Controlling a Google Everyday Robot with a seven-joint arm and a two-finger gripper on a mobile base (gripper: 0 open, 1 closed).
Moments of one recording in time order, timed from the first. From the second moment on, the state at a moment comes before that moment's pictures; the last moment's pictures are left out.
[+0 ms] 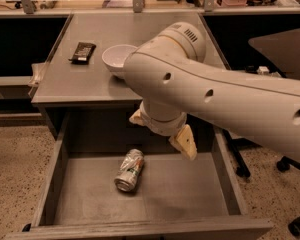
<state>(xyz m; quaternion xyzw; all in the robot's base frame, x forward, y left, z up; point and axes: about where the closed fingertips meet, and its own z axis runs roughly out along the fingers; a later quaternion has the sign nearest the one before) 0.473 -0.051 0.794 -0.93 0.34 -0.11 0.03</state>
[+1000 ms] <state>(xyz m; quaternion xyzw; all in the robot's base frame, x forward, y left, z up) 0.481 0.004 0.748 -0.96 0.25 -0.03 0.15</state>
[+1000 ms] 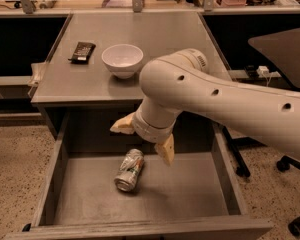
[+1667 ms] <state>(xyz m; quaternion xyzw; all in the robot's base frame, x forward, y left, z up) 0.454 0.045 0.687 -0.99 0.08 0.02 0.12</state>
